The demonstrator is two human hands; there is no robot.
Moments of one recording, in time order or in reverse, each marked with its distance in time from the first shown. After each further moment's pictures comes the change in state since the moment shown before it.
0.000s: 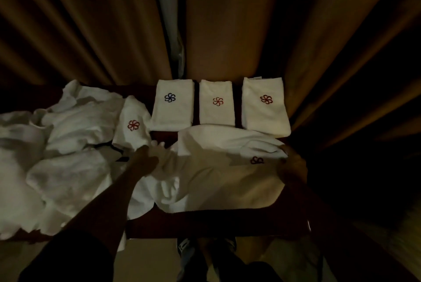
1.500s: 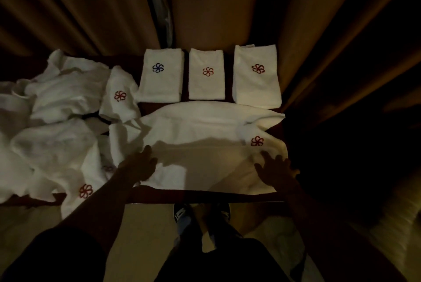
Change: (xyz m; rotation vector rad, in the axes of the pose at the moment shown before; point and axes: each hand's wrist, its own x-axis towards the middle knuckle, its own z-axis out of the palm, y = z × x) left_hand -0.061 -0.036 0.061 0.573 -0.120 0.142; right_hand -0.060 0.060 0.016 -0.800 -0.406 0.029
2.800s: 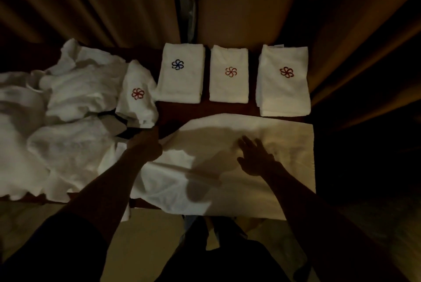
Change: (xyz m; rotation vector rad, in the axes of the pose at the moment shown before) left_hand 0.054 -0.023 -0.052 0.003 -0.038 -0.075; right_hand 0.041 -0.125 -0.031 0.032 -0.201 -0.341
